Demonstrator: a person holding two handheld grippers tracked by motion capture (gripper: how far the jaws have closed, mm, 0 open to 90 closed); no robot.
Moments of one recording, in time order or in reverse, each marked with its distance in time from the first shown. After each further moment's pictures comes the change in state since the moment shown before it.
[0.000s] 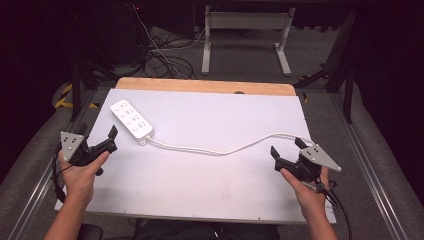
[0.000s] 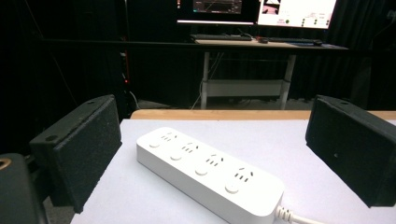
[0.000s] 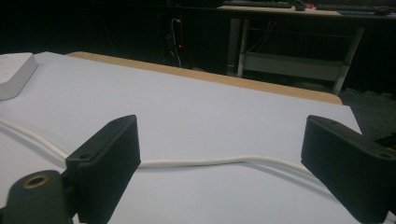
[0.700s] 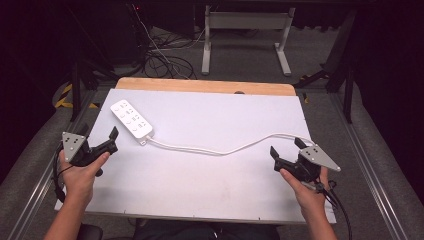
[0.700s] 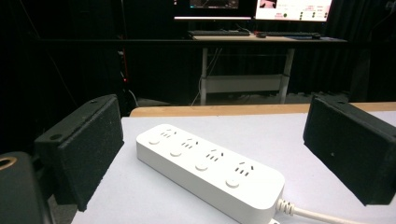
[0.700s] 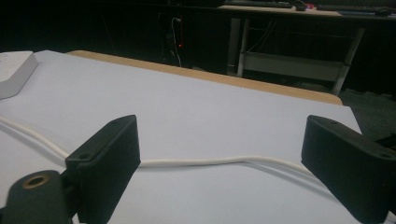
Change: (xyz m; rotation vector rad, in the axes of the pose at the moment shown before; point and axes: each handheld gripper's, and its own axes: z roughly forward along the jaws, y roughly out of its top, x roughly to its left) left arm 0.000 -0.002 0.000 0.013 -0.004 0.022; right arm 0.002 0.000 0.000 0.004 -0.004 -0.008
